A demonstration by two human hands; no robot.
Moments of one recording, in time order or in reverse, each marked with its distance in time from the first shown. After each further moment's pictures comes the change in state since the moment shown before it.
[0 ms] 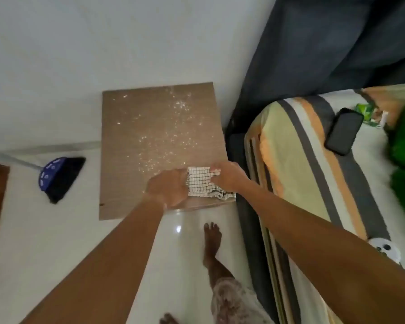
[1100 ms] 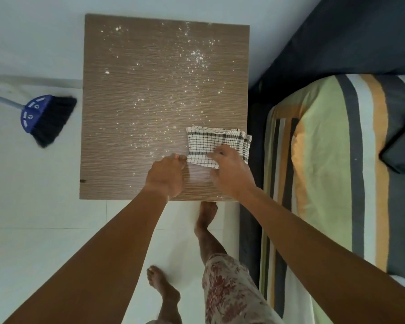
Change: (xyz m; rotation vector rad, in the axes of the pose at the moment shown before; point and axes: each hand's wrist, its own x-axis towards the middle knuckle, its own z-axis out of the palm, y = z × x) left_hand 0.101 -0.043 0.071 0.093 -0.166 -0.144; right_hand 0.060 0.012 0.038 -0.089 0.043 -0.201
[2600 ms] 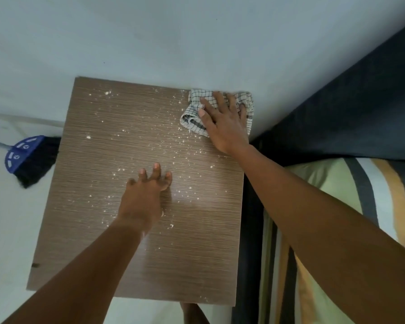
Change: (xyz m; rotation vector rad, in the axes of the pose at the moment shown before) left_hand 0.100 0.001 -0.087 0.004 0.128 -0.085; right_hand 0.283 0.035 -0.110 -0.133 0.159 -0.073
